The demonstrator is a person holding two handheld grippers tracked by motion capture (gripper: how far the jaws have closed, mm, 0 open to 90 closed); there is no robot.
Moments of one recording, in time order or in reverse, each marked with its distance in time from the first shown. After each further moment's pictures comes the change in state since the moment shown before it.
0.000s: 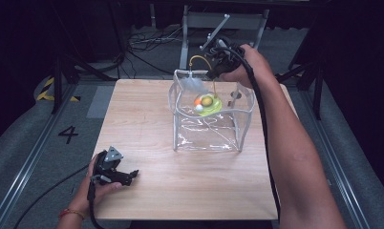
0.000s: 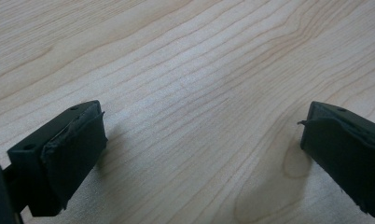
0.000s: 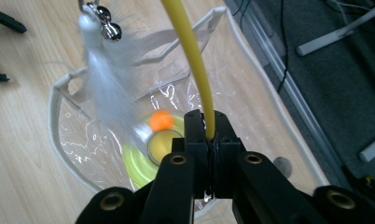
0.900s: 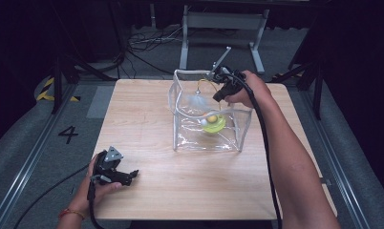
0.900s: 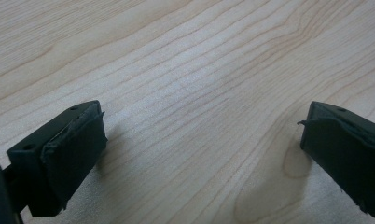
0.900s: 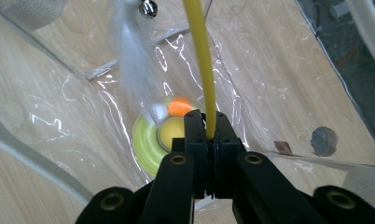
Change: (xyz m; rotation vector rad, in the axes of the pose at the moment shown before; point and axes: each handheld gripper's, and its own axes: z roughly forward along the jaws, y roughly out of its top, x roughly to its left) left arm 0.000 0.000 0.000 0.001 0.002 0.001; right arm -0.002 -0.054 0.063 0.102 0.076 0.035
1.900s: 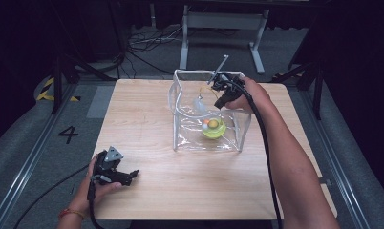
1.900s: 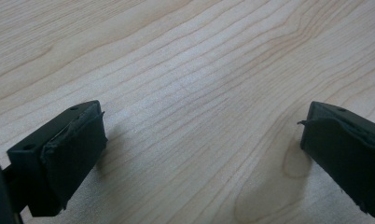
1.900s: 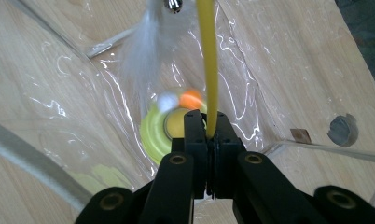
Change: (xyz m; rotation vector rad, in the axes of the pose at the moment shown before) left arm 0.000 0.000 0.000 0.000 0.000 0.000; right arm 0.003 -0.010 0.018 0.059 0.022 -0.004
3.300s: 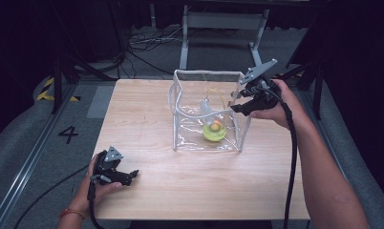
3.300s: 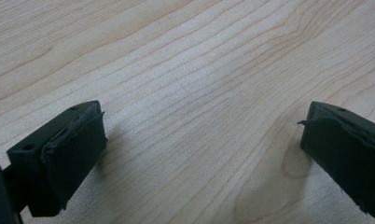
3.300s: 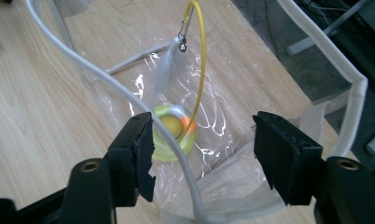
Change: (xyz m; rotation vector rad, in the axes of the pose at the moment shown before) left arm 0.000 0.000 0.000 0.000 -0.004 -0.001; right arm 0.022 -0.074 -0.070 -0.297 -0.150 0.040
